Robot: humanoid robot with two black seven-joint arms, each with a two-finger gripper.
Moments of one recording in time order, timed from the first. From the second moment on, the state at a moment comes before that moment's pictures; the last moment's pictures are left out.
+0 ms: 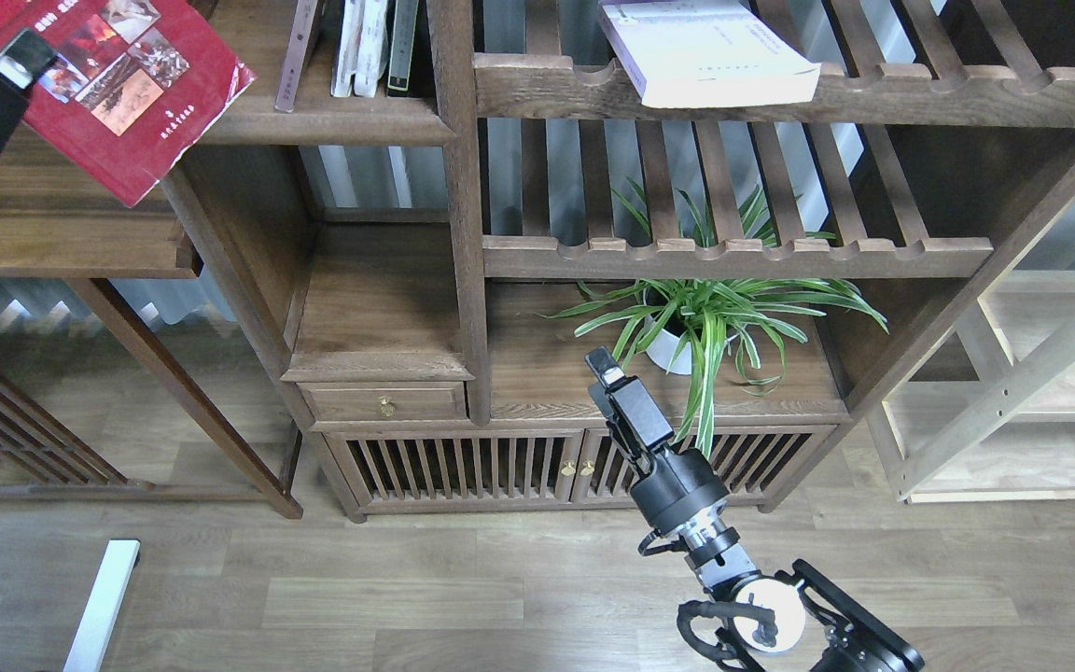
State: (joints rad) left arm -0.32 0.36 -1.82 -1.48 0.35 -0.49 0.49; right arm 0.05 0.01 0.96 1.12 -0.02 0.58 0.18
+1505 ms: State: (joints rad) left arm -0.55 0.46 -1.66 -1.53 0.56 -0.21 0.49; right arm 0.09 0.01 1.07 1.12 0.01 0.58 0.18
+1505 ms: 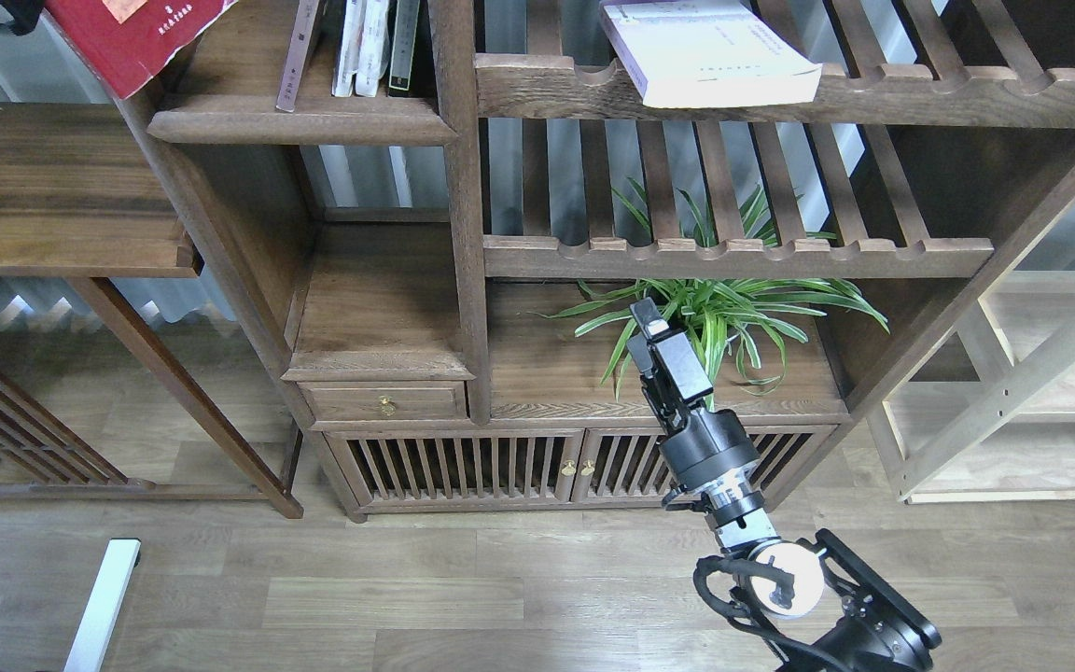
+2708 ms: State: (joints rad) left arm -0.99 0.37 -1.26 -1.14 0.65 0.02 0.49; right arm 0.09 0.02 1.15 1.18 0.11 0.58 0.18
